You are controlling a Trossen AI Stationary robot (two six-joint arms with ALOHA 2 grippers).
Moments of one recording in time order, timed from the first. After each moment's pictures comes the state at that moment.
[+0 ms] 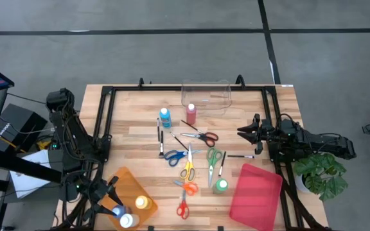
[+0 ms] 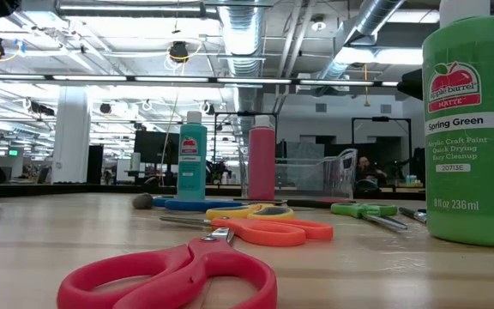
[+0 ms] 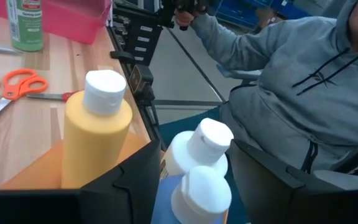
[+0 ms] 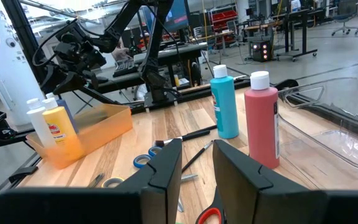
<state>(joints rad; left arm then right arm) -1.33 1.09 0.44 0.29 -0.73 -0.66 -0.13 0.01 0.02 -0.03 0.00 0.20</state>
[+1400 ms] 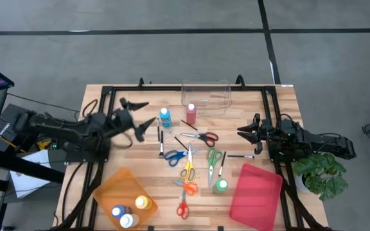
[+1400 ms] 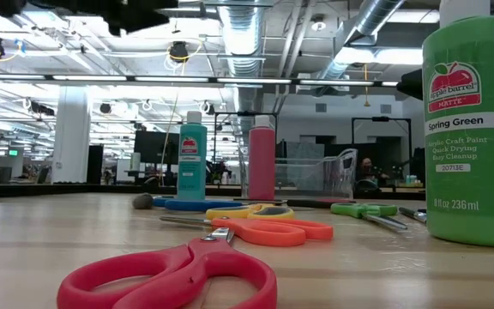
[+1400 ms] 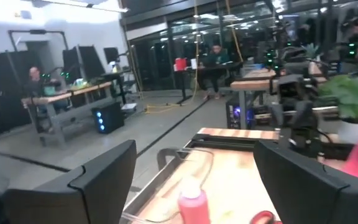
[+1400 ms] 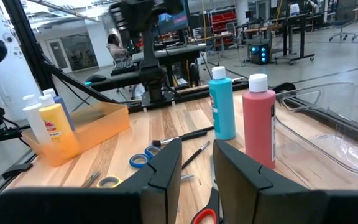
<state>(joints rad) -0.04 0.78 0.48 0.42 -0.54 0.19 -0.13 0.01 0.02 -0.03 0.00 0.17</state>
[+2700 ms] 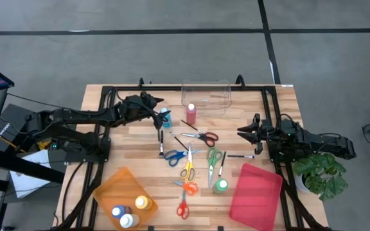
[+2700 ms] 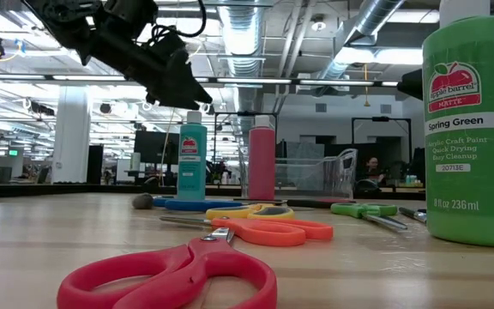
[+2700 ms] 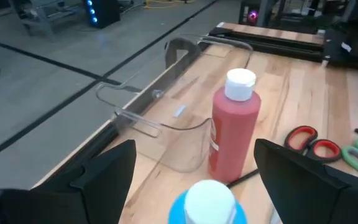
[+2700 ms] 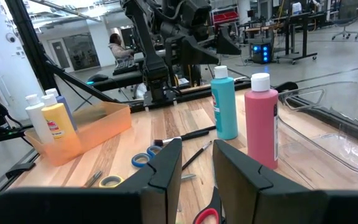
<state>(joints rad) 0.34 1.21 0.58 0.29 -0.19 -0.01 -0.12 0.01 0.02 -0.04 0.00 0.18</state>
